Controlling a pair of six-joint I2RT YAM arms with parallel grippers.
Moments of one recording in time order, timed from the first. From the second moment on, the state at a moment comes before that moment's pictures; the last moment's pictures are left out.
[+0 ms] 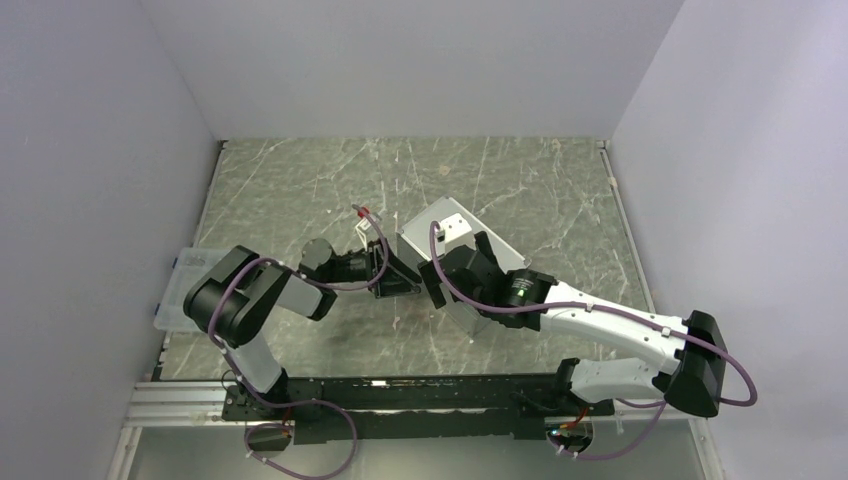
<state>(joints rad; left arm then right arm) -0.50 1.71 0.45 1.46 1.04 -1.03 1.07 1.18 0.92 -0.48 0.52 0.32</state>
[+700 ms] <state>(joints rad) -0.49 1.82 0.45 1.49 1.03 -1.07 0.98 1.13 0.97 -0.54 0.44 0.33</state>
